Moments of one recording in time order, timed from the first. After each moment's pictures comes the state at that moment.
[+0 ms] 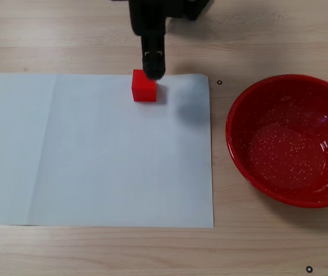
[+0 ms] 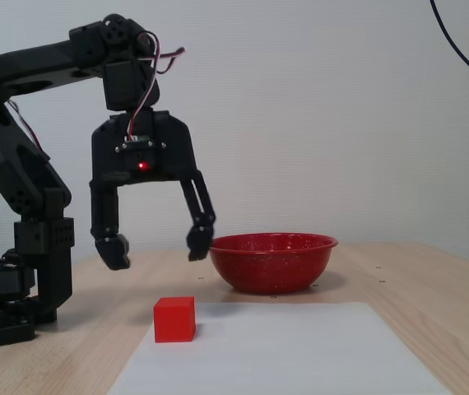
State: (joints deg) arm -5.9 126.1 110.9 92.0 4.3
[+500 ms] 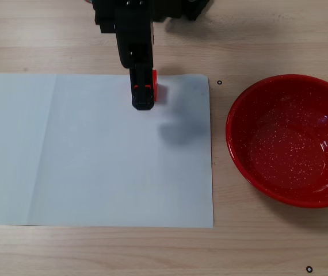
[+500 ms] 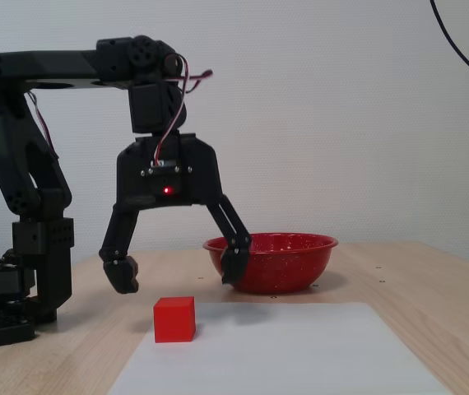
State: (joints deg) arm -8.5 114.4 110.2 82.6 5.2
